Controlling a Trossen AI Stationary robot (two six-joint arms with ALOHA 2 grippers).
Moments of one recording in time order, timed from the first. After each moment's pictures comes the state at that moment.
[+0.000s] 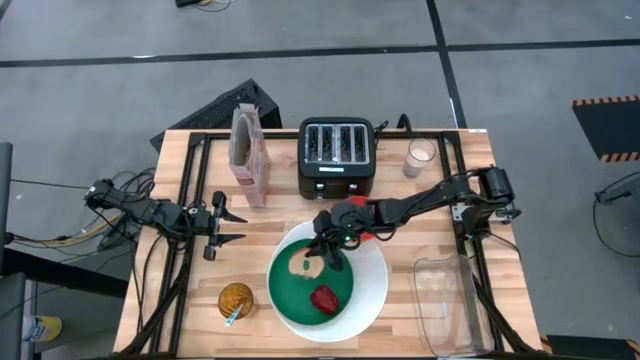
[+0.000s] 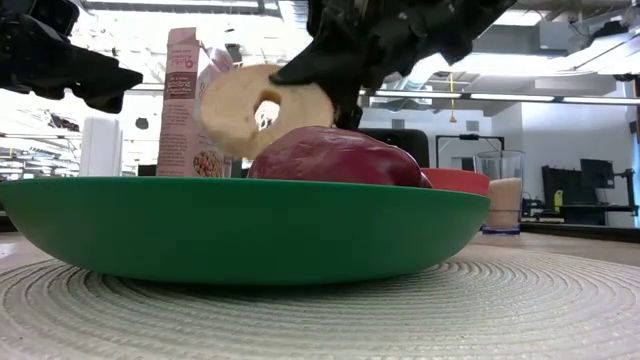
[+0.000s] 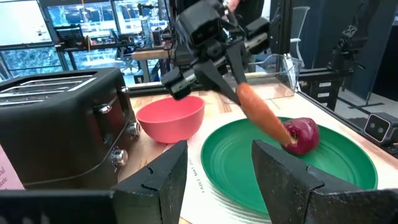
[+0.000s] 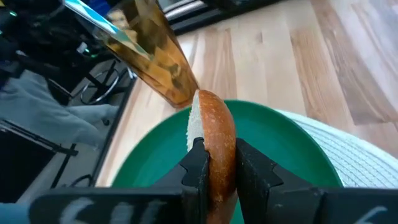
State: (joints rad) left arm -0.36 0.02 0.07 -0.13 -0.30 0.04; right arm 0.11 1.79 1.10 0.22 -0.24 0.36
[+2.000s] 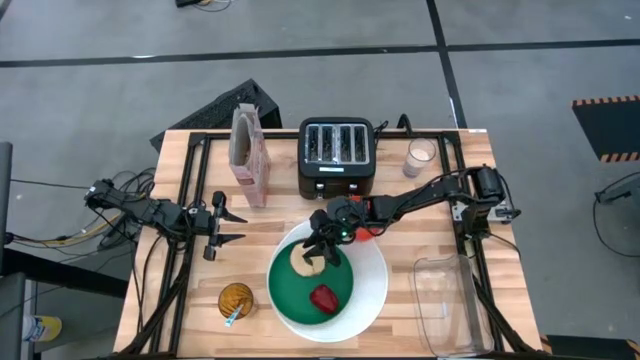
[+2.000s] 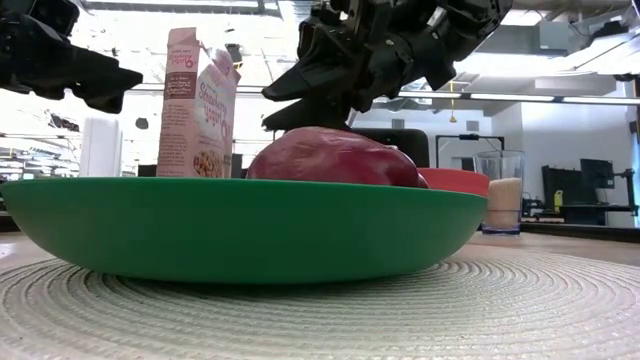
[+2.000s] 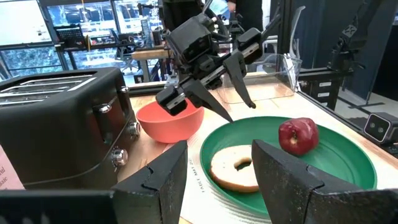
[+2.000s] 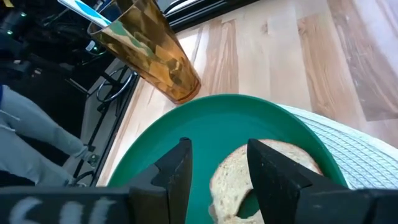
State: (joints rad) left arm -0.36 0.02 0.07 -0.13 -0.30 0.04; right arm 0.06 1.85 1.10 0.29 -0.36 0.37
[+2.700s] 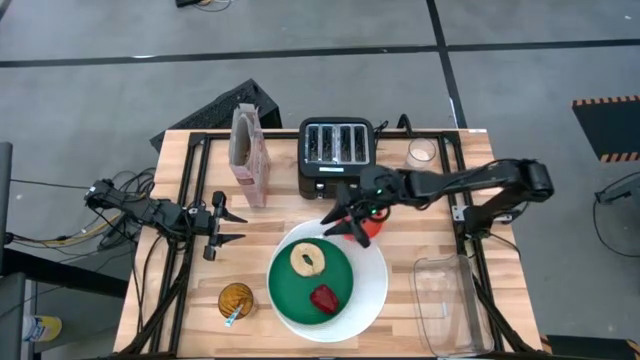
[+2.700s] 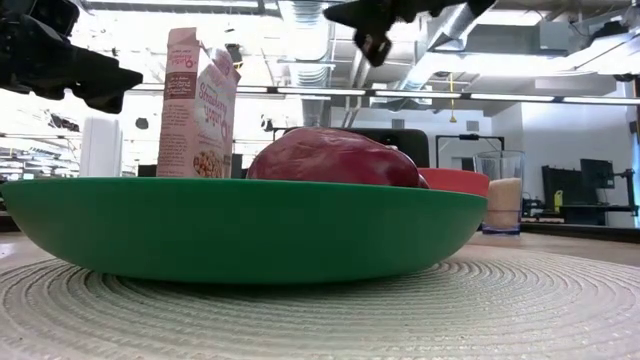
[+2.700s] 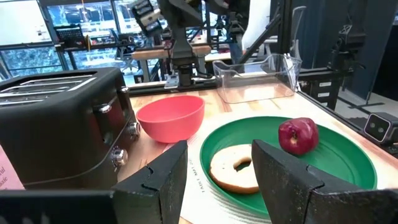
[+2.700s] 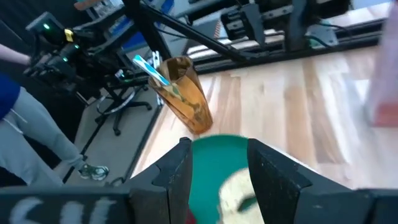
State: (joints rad) left arm -0.36 0.02 0.07 -0.13 -0.30 0.04; right arm 0.00 1.47 1.10 -0.01 -0.37 0.23
